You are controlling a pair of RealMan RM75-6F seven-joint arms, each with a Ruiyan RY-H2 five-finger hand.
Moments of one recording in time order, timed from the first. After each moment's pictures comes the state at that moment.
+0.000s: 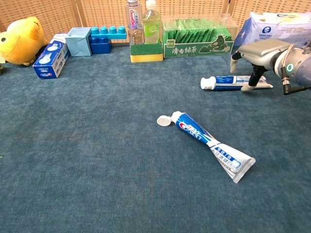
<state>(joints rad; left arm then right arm) -0.32 -0.91 -0.07 -1.98 1.33 1.20 -0.02 0.86 -1.67 0.21 -1.04 -0.86 0.85 -0.55</state>
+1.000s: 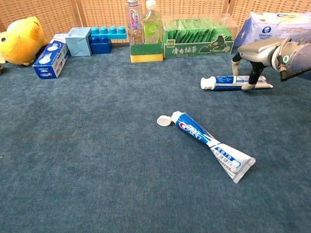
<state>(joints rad) -0.31 -0.91 -0.07 -1.96 1.33 1.19 -0.04 0.93 -1.63 0.21 -1.07 -0.66 0.76 -0.68</state>
